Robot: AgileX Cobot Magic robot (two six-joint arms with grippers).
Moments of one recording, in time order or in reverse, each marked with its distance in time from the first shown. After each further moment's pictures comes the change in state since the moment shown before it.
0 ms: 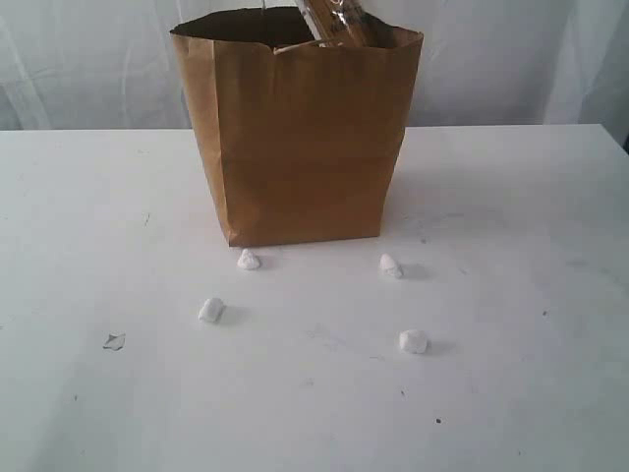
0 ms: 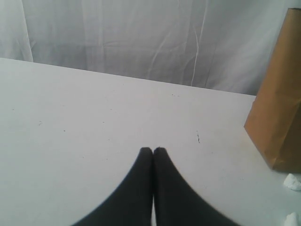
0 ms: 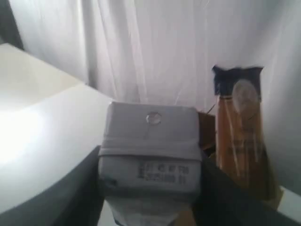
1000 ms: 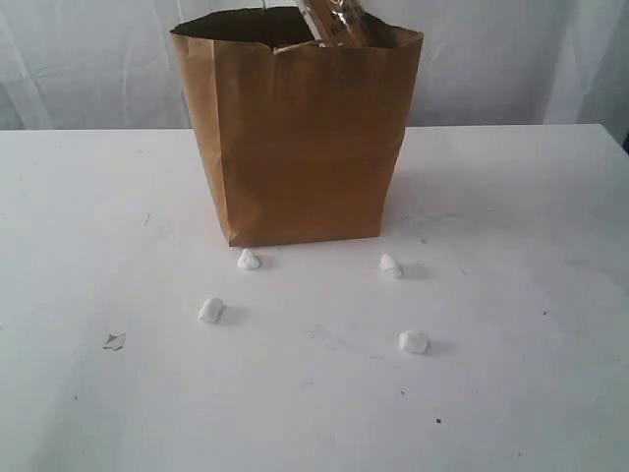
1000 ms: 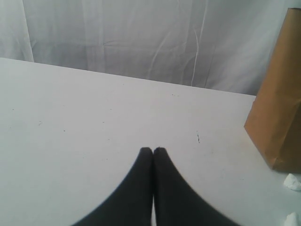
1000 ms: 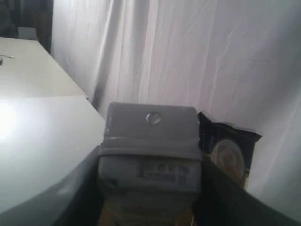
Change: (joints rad) left arm 0.000 0.000 0.000 0.000 0.000 0.000; right arm -0.071 0.459 -0.154 0.507 0.158 -0.866
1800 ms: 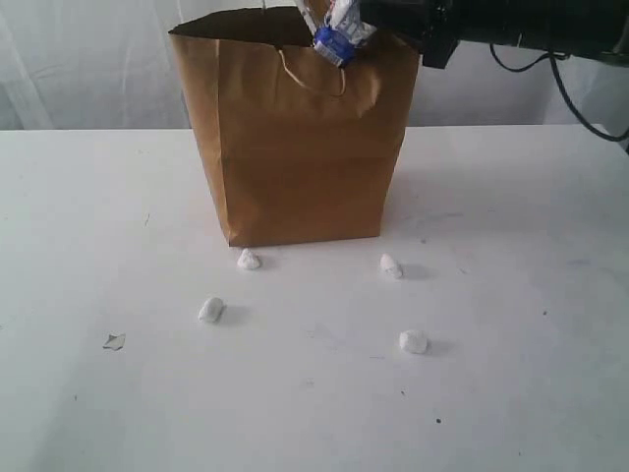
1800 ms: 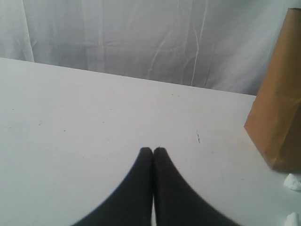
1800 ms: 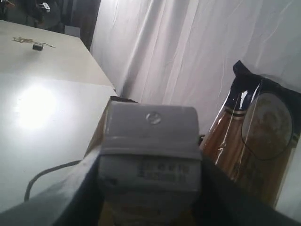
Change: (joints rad) left arm 0.000 0.000 0.000 0.000 0.000 0.000; right arm 0.000 0.300 -0.013 0.149 0.192 -0.407
